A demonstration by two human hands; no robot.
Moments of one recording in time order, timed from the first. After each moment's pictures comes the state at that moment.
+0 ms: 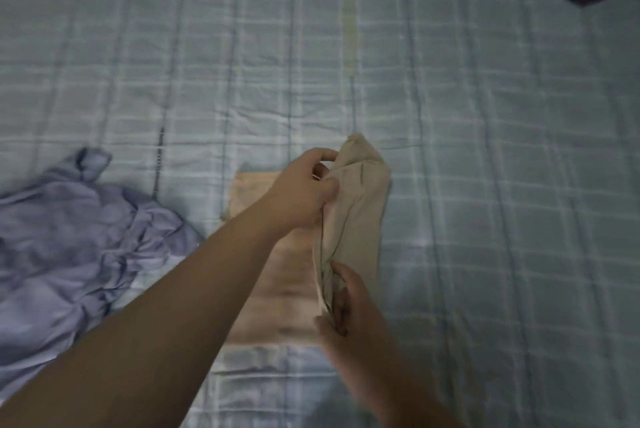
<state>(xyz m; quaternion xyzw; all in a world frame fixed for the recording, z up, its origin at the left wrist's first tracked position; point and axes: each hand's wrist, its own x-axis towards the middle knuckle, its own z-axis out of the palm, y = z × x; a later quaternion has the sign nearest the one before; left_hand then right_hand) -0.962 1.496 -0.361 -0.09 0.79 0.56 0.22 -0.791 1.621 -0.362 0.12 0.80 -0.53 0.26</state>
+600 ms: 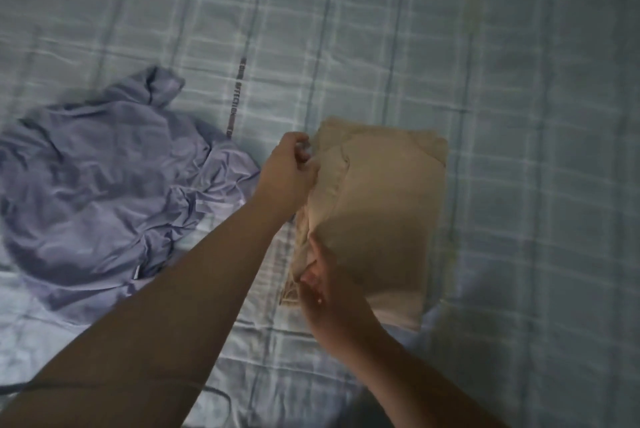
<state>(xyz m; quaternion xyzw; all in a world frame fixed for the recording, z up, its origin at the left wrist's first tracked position) -0.910 1.341 -0.464 -0.21 0.85 0.48 0.08 -0.780 1.488 -0.421 -0.08 0.83 -0.44 0.34</state>
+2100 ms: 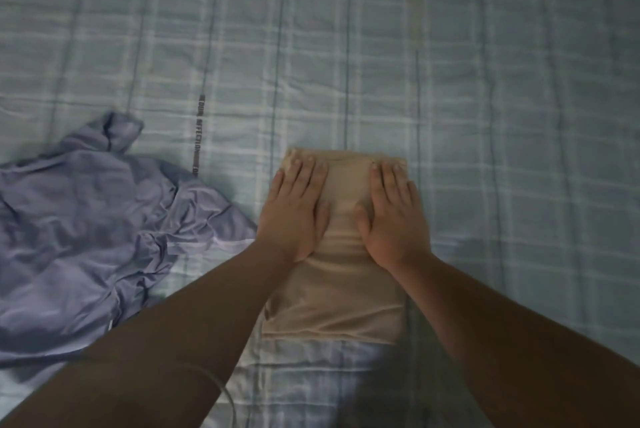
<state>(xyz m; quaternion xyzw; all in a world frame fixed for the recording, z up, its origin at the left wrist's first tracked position) -0.906 1.378 -0.486 0.10 0.98 0.17 0.09 -0.909 1.580 -0.484 -0.10 0.99 -0.07 0.11</state>
